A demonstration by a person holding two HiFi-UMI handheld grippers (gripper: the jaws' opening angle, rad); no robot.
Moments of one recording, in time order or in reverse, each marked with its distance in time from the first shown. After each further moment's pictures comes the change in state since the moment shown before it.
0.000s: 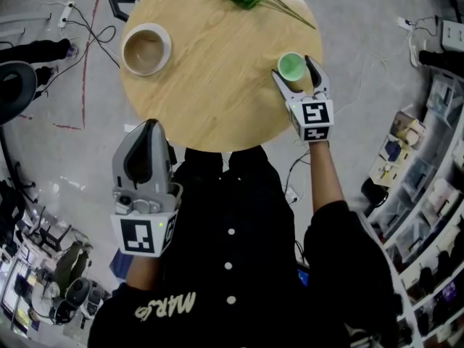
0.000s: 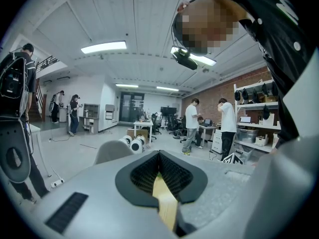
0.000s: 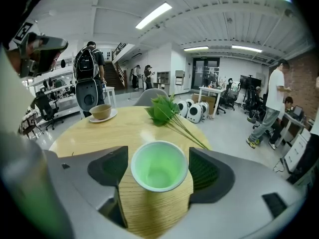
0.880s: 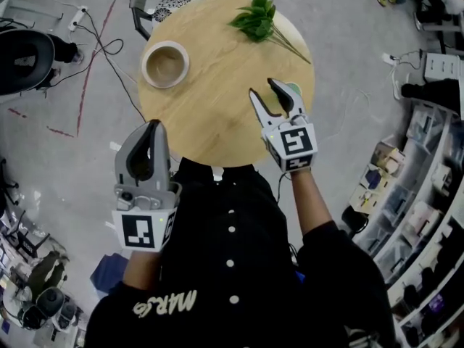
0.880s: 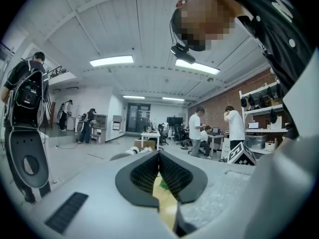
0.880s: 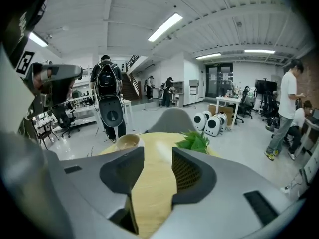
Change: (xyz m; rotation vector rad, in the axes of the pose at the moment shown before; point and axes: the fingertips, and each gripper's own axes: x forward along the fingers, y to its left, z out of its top) left arm -0.034 0.043 0.051 0.037 -0.127 0.065; right arm -0.033 0.105 0.142 -0.037 -0.108 0.167
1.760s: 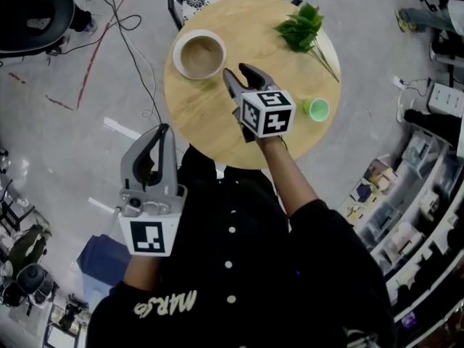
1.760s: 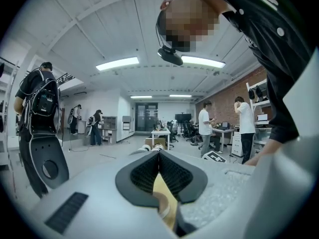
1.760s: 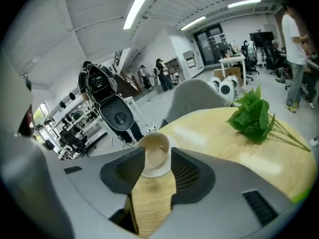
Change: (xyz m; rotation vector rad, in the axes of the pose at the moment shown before) left arm -0.039 0.081 -0.022 0.051 0.021 0.108; right arm 0.167 0.109 -0.003 0.345 0.169 0.163
